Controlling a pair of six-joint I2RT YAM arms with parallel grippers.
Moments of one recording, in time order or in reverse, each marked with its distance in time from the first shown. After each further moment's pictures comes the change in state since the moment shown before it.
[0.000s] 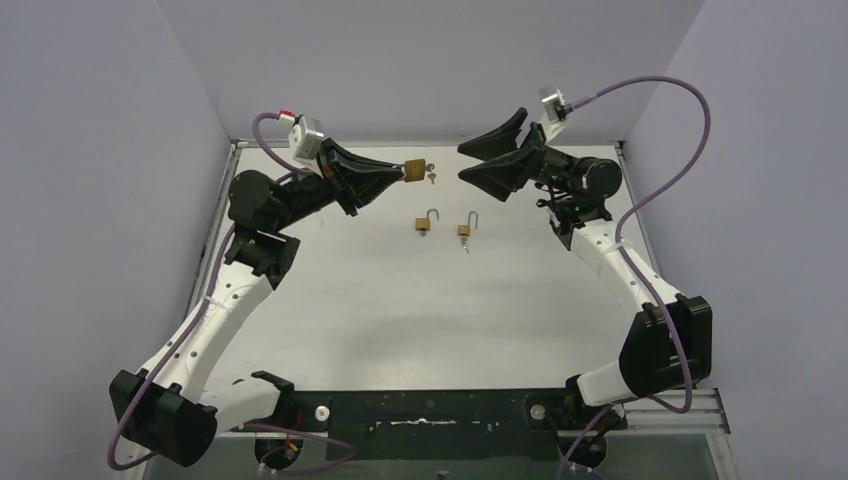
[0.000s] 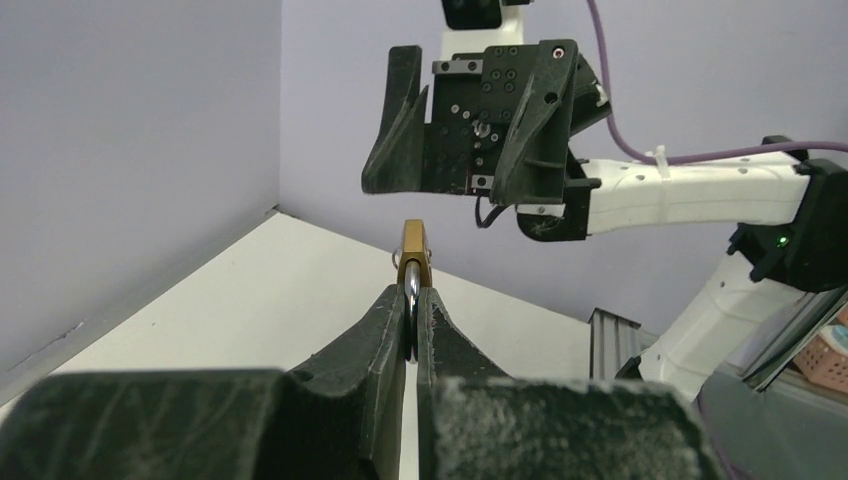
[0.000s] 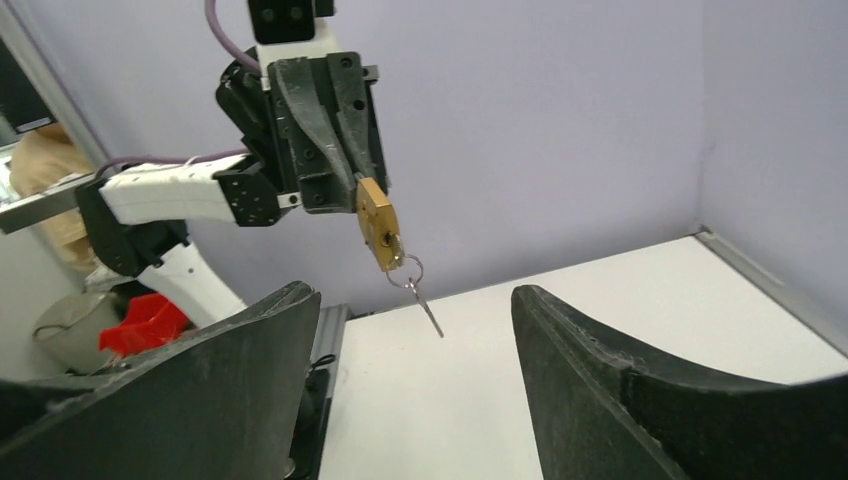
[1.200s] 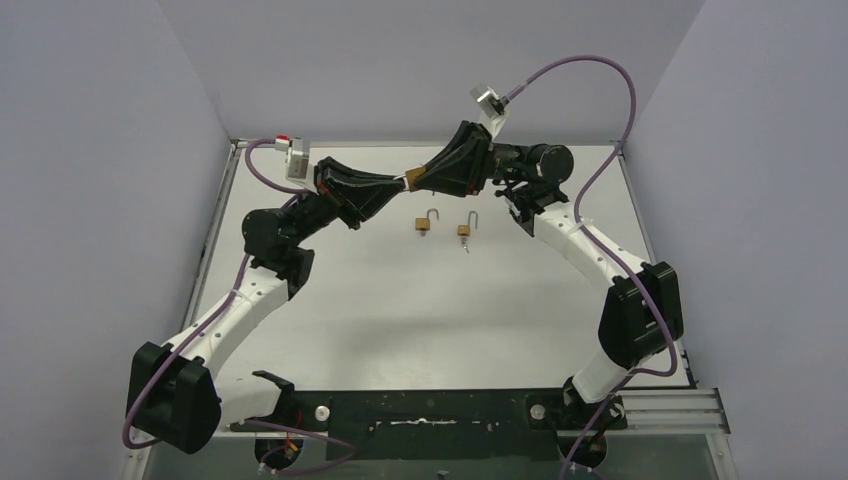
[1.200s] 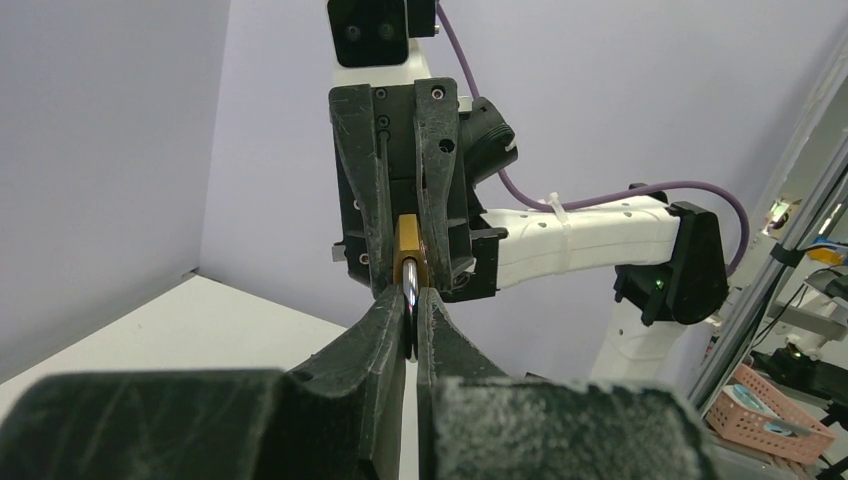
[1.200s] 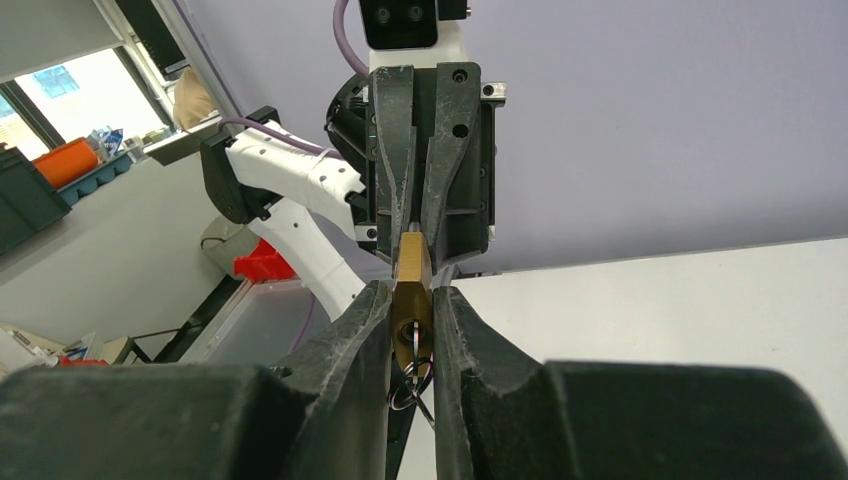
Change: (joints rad) left arm -0.003 0.058 -0.224 0.538 -0.035 -0.304; right arm 0.158 0.161 0.170 0.005 -0.105 0.103
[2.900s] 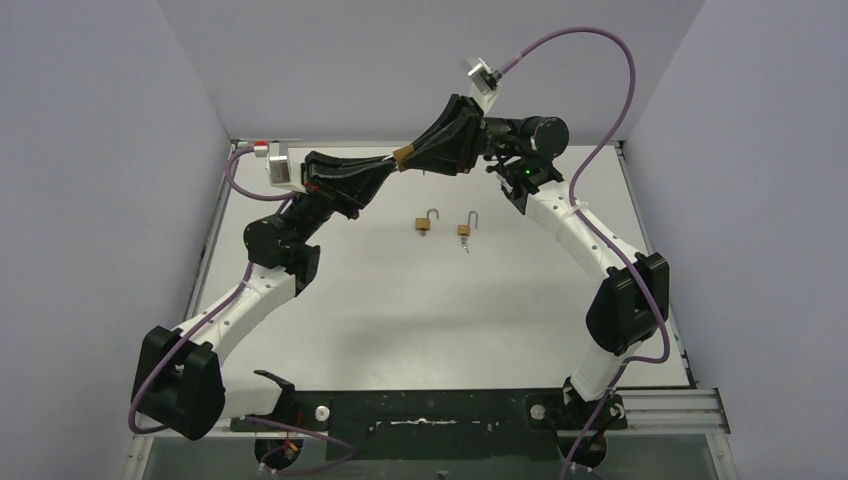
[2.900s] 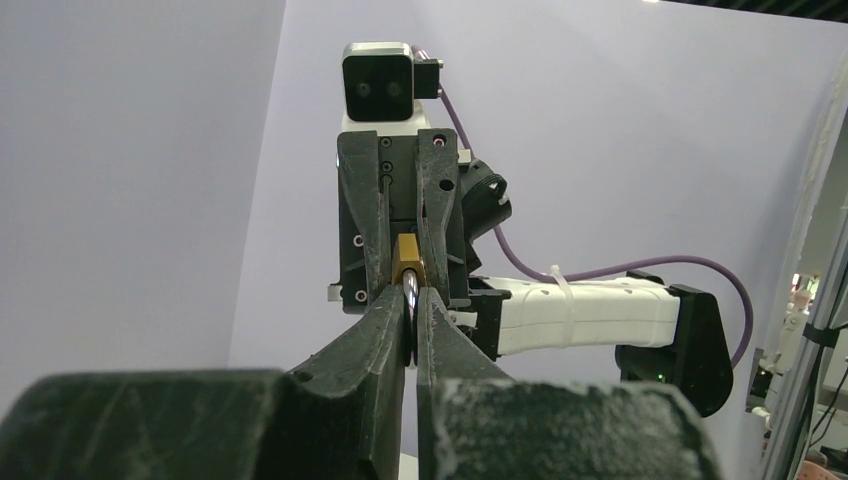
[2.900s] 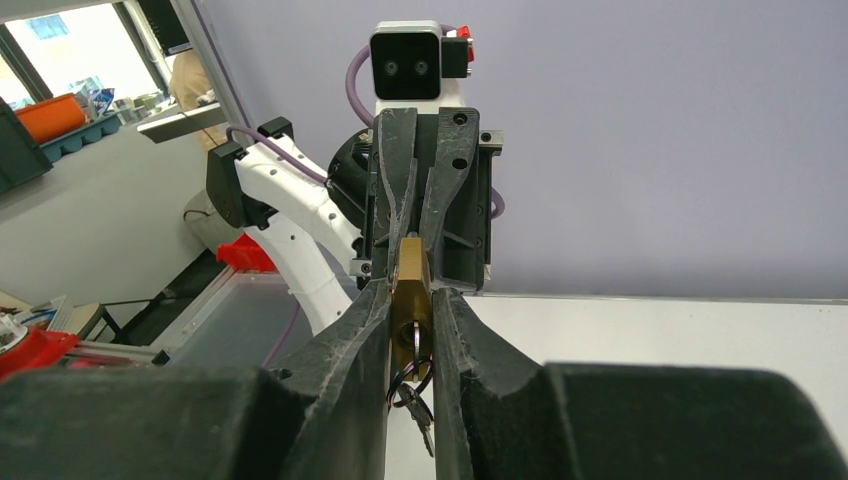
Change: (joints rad) left arm -0.040 0.069 0.002 0.258 -0.173 -0.021; right arm 0.045 0.101 0.264 -0.110 -0.035 -0.064
